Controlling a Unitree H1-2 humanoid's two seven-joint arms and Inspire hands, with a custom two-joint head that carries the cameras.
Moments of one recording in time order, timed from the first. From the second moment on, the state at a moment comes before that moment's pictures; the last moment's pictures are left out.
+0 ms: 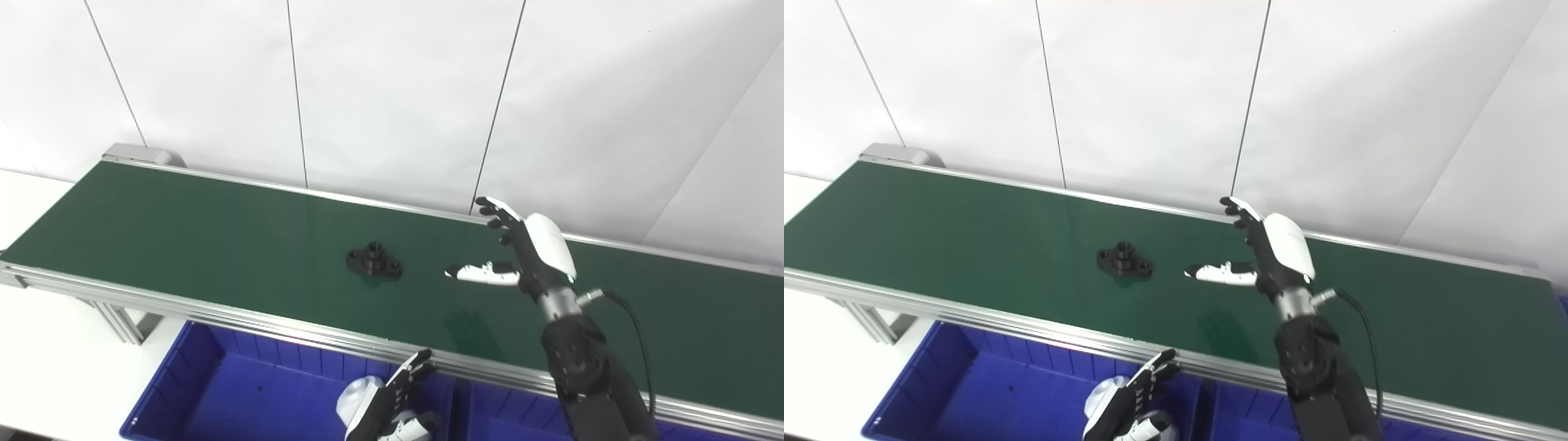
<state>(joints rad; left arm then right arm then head) 0.06 -0.12 -0.28 0.49 0.14 -0.43 0.02 -0.54 -0.12 0.25 0.38 -0.69 -0.03 -0.02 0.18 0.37</state>
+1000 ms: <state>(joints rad) 0.06 -0.12 -0.29 0.48 0.15 -0.43 0.03 -0.72 -0.10 0.45 0.74 -0.81 0.06 -0.10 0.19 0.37</state>
